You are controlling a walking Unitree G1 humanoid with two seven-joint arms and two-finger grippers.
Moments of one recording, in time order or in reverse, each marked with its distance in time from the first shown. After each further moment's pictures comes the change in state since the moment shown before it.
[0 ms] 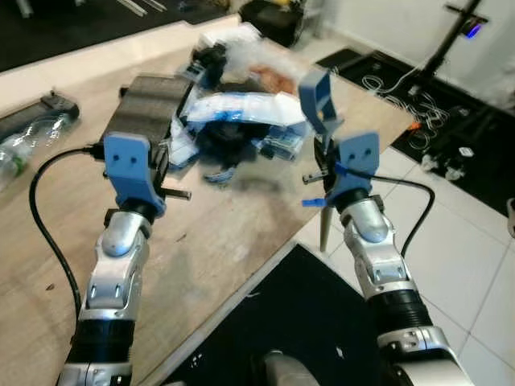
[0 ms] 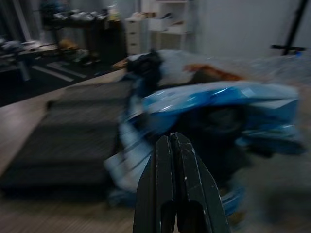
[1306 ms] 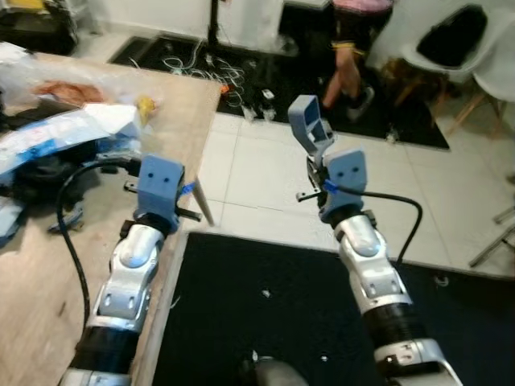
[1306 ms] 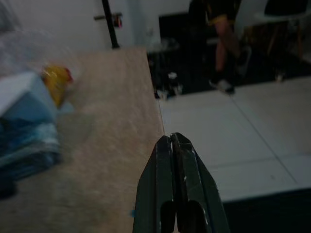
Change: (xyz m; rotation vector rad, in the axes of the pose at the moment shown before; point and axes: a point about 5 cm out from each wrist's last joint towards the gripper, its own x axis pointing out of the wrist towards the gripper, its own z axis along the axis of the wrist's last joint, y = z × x) left arm -0.014 -0.012 -0.034 0.126 0.135 -0.021; right arm -0.016 0.017 -0.026 -0.009 0.109 0.064
